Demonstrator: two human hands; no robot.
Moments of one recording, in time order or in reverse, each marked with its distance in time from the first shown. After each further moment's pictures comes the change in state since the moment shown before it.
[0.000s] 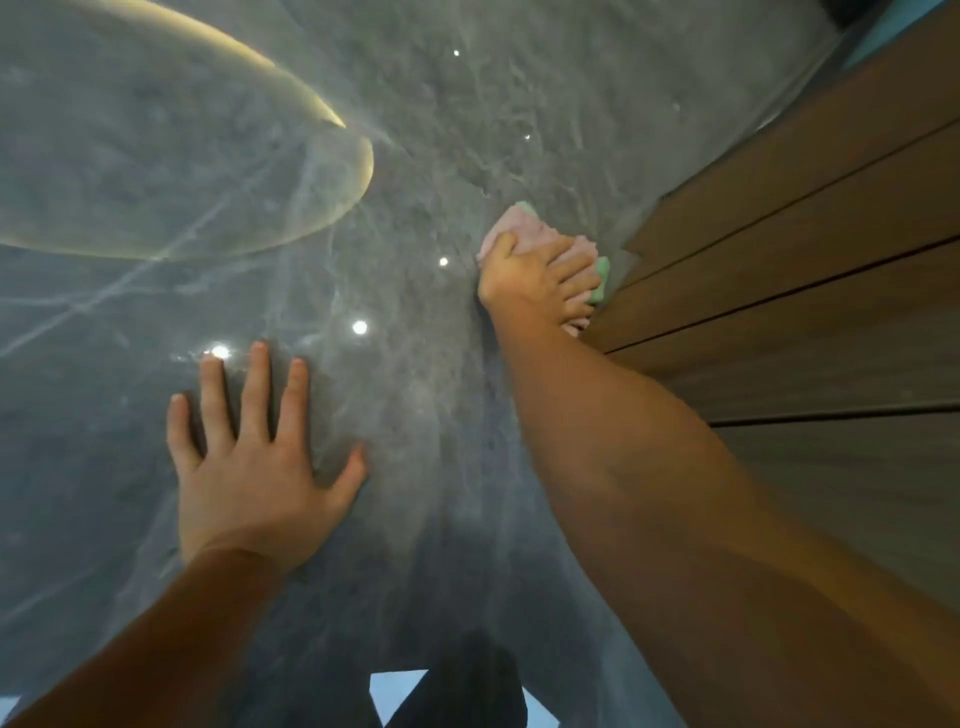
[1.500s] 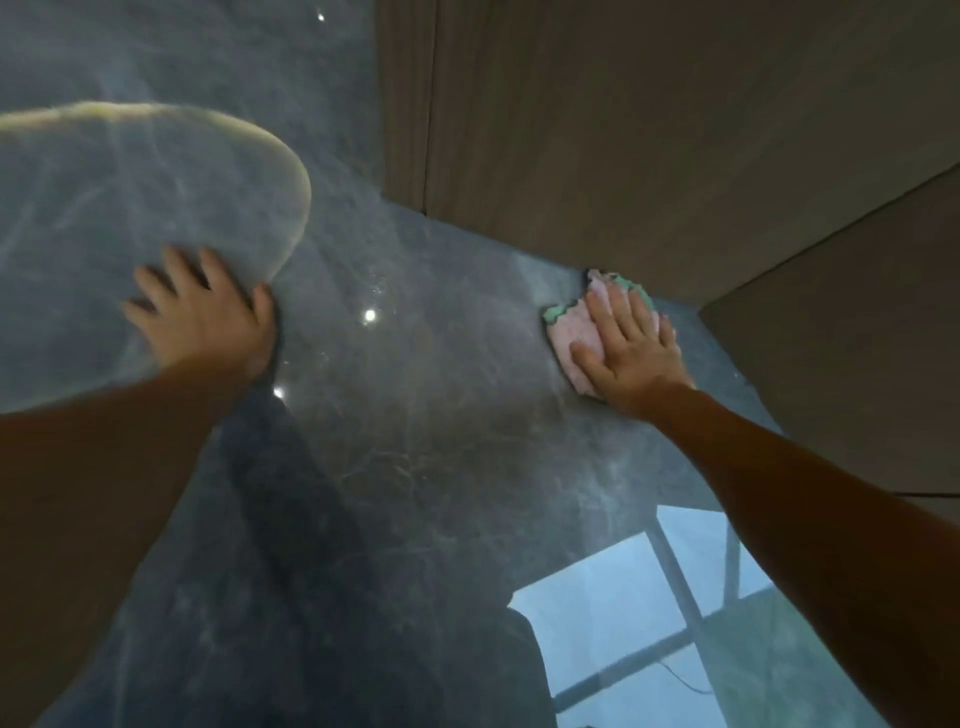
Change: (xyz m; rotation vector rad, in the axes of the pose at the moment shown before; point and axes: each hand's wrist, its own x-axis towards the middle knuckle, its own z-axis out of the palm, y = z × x) left_hand -0.023 0.029 -0.018 0.048 -0.020 0.129; right_hand -0.117 0.450 -0.028 -0.267 -0.156 -0.426
